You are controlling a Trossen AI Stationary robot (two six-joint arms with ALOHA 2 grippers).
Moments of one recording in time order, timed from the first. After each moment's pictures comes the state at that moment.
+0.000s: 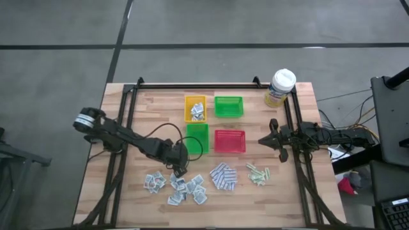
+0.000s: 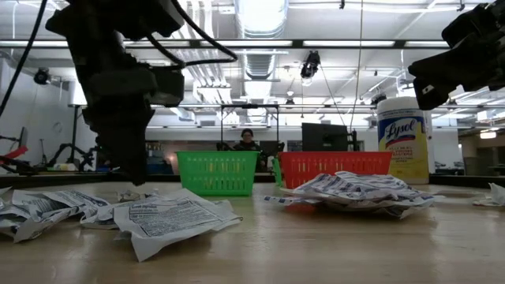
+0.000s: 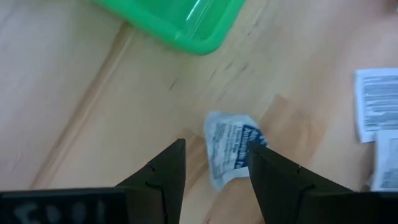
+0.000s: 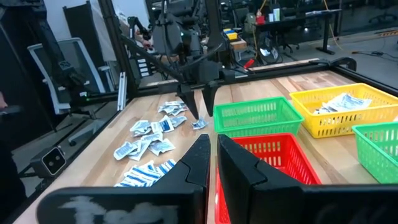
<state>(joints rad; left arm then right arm) -0.29 1.57 0.85 -0.47 -0.16 -0.82 0.04 0.06 0.03 -0.02 -0.08 0.21</state>
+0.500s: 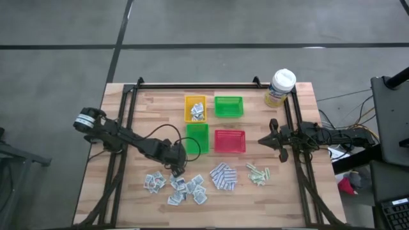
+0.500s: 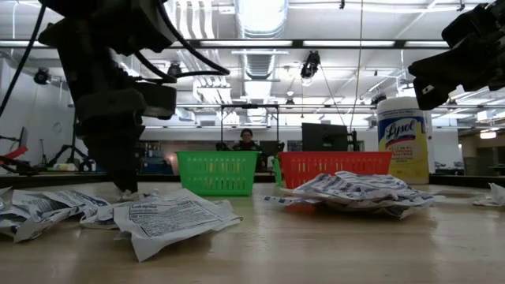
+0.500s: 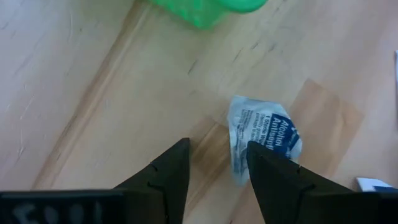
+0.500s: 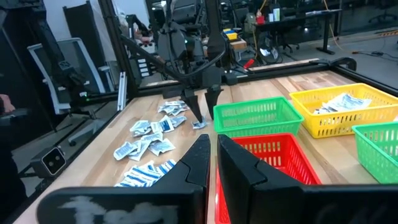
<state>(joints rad) -0.29 1.57 0.78 -0.41 -0.16 -0.81 0.04 0.06 0.03 -0.02 -0.08 0.21</state>
